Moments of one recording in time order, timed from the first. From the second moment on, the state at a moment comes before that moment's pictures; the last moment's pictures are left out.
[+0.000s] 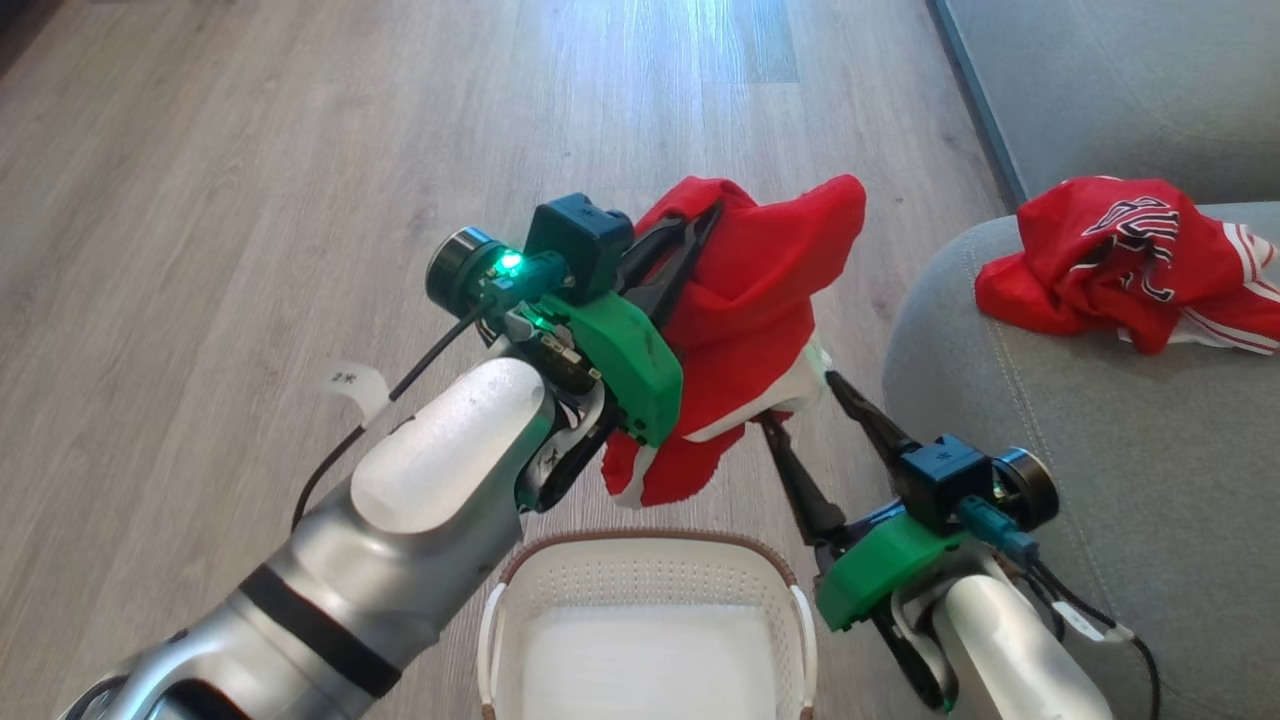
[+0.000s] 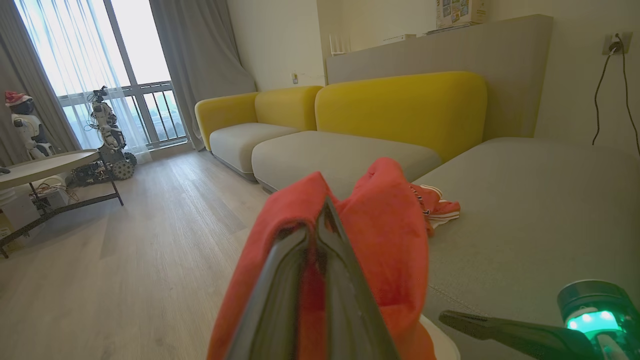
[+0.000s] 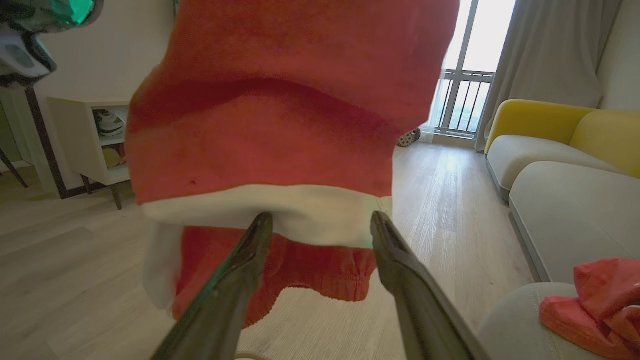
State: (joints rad) left arm -0.80 0.12 -0.93 0.47 -0.63 0.05 -0.11; right arm -0.22 -0.05 0.32 0.37 0.11 0.13 -0.26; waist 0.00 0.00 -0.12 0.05
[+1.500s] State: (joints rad) left arm -0.71 0.13 -0.95 0.52 -0.69 0.07 -0.20; right arm -0.42 -0.06 0.24 0.47 0.12 0.13 -0.26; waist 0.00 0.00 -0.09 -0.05
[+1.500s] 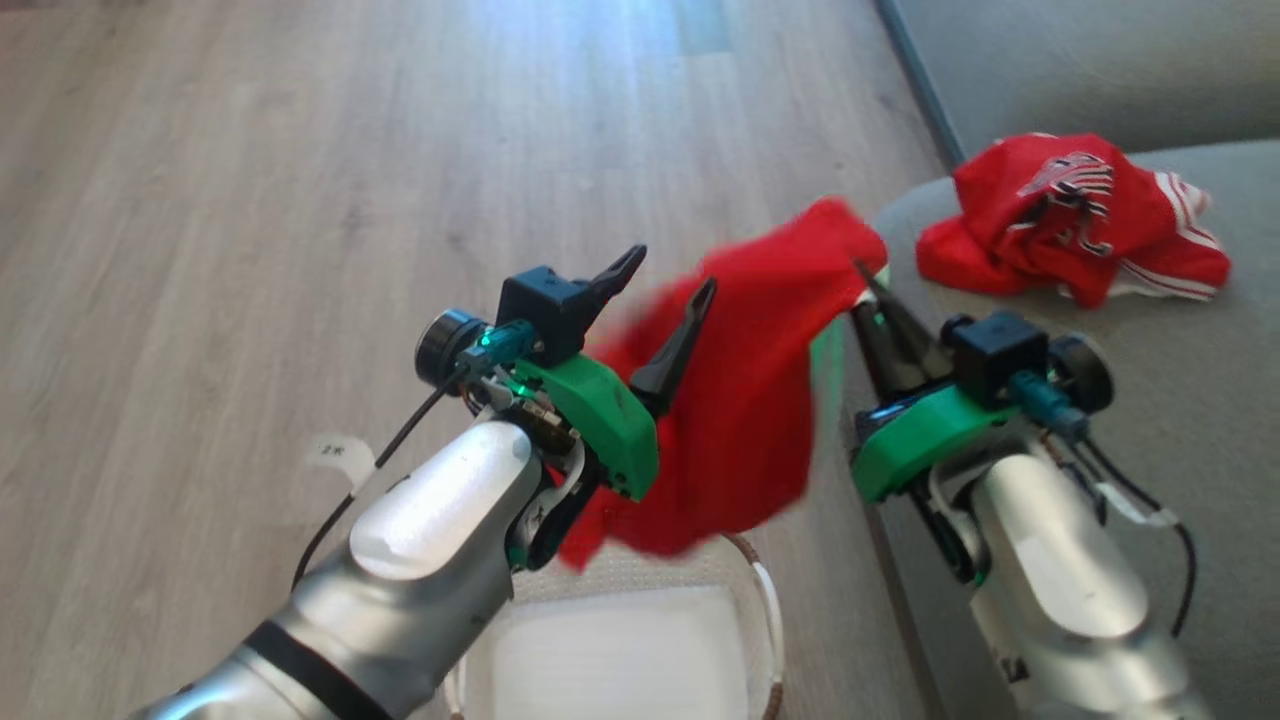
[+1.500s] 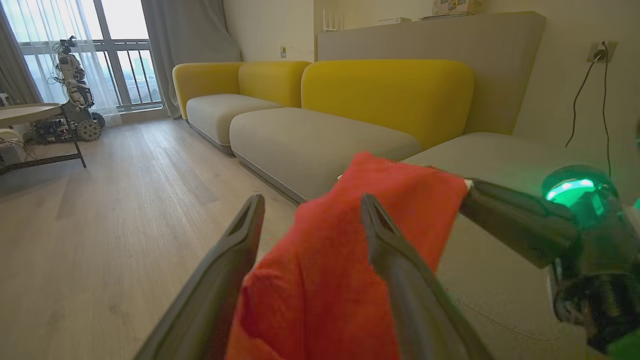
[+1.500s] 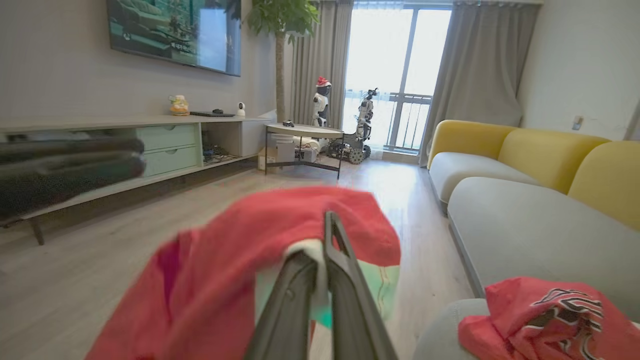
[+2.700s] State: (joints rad) left arm -0.67 0.06 -0.93 0.55 -0.62 0.05 -0.25; right arm -0.70 -0.20 0.17 0.53 0.09 0.13 -0.24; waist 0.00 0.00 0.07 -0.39
